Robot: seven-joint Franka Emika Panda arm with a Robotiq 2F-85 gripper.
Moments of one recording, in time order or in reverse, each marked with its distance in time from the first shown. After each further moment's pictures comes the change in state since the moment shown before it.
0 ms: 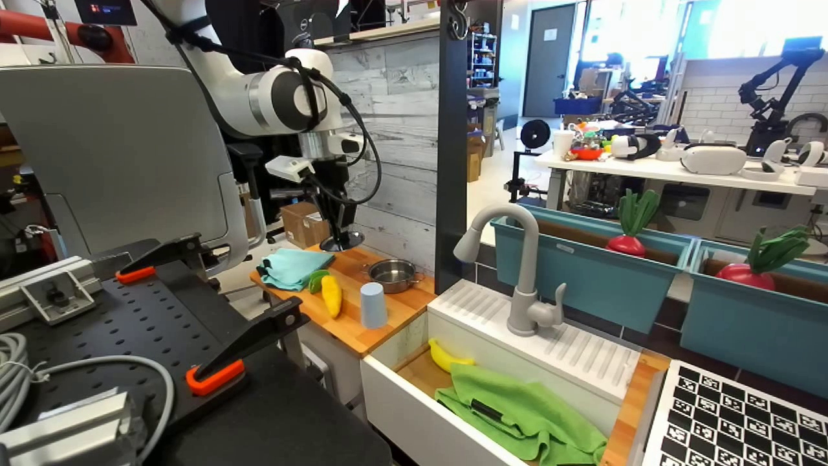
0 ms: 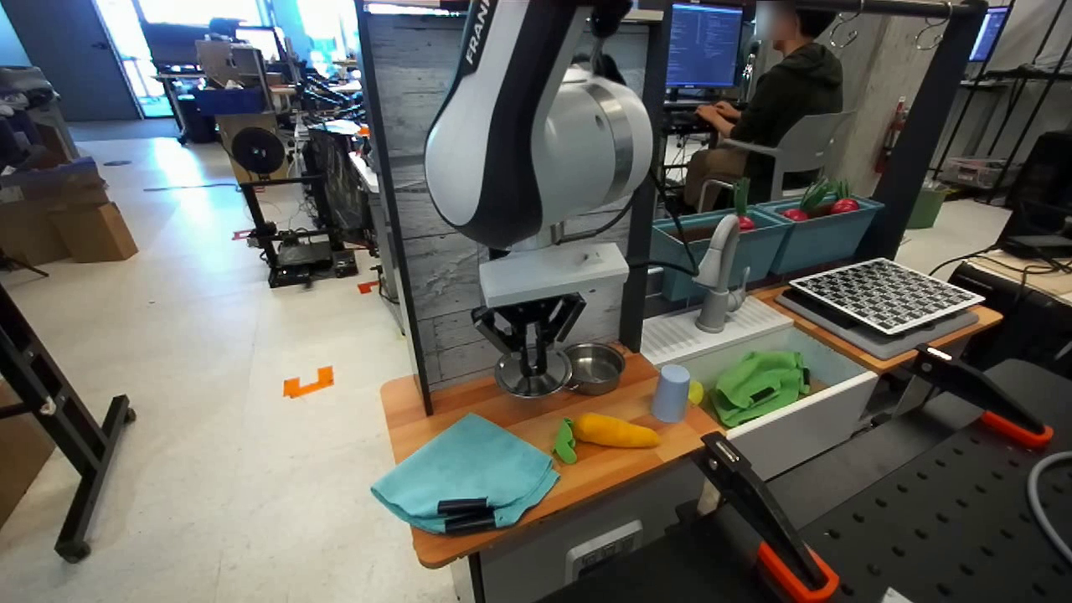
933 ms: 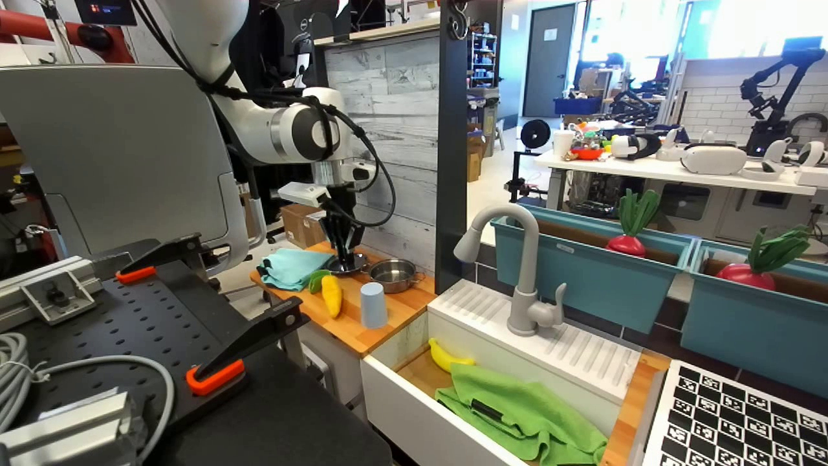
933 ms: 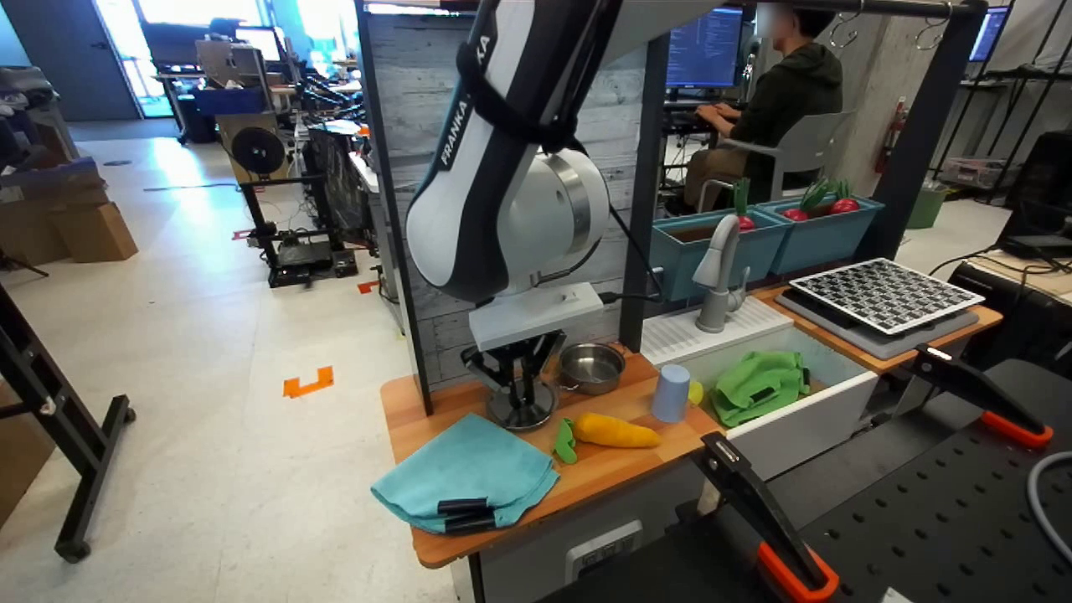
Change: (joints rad) arm -0.004 0.214 0.010 0.262 0.000 -0.111 -0.081
